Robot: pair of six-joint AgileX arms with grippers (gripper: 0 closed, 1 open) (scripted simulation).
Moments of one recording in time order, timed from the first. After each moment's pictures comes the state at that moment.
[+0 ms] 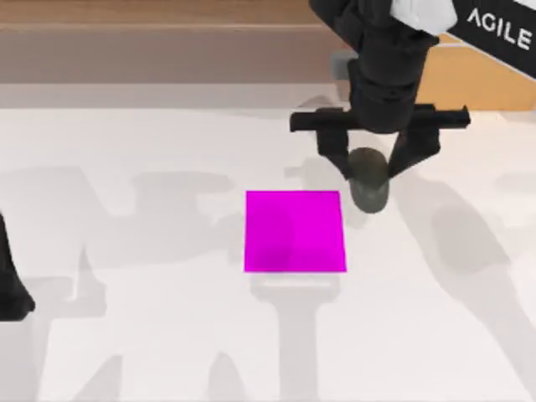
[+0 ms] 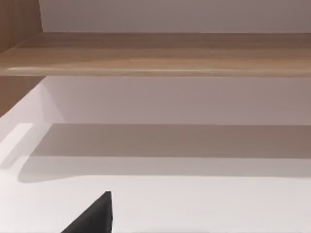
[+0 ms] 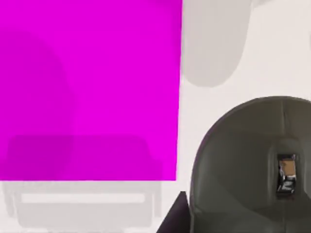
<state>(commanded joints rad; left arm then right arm) 0.00 0.00 0.00 0.00 0.00 0.00 0.53 2.25 2.06 -1.38 0.02 0.54</state>
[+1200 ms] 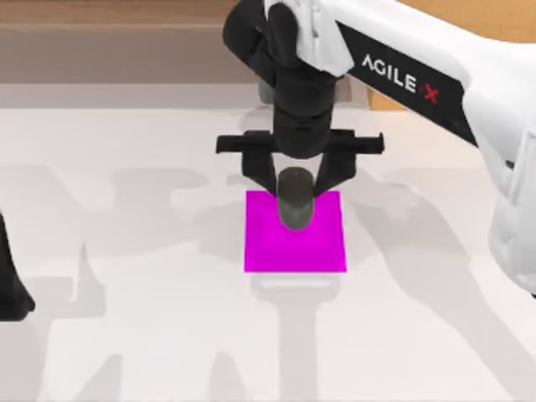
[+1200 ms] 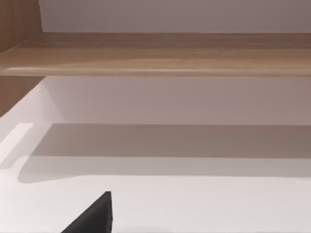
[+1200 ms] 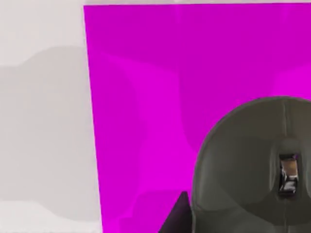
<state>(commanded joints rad) 0.00 0.00 0.00 0.00 0.00 0.00 0.65 2.50 2.32 -1.38 0.01 0.68</state>
